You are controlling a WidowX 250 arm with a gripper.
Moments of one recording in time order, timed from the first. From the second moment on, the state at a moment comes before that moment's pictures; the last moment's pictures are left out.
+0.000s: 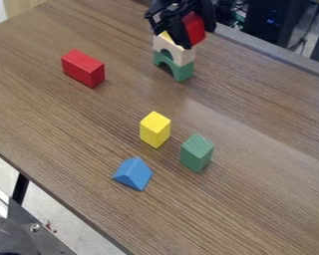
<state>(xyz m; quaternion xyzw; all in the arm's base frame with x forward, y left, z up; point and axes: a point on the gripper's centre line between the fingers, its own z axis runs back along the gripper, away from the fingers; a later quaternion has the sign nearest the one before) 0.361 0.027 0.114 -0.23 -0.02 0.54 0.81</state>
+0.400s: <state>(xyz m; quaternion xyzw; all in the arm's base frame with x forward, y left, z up) 0.370 0.027 0.112 -0.23 -0.02 0.54 0.81</state>
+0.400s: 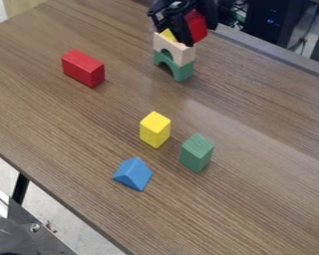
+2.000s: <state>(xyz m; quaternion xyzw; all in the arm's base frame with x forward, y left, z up) 0.390 0.032 0.095 -0.22 -0.03 0.55 0.81</state>
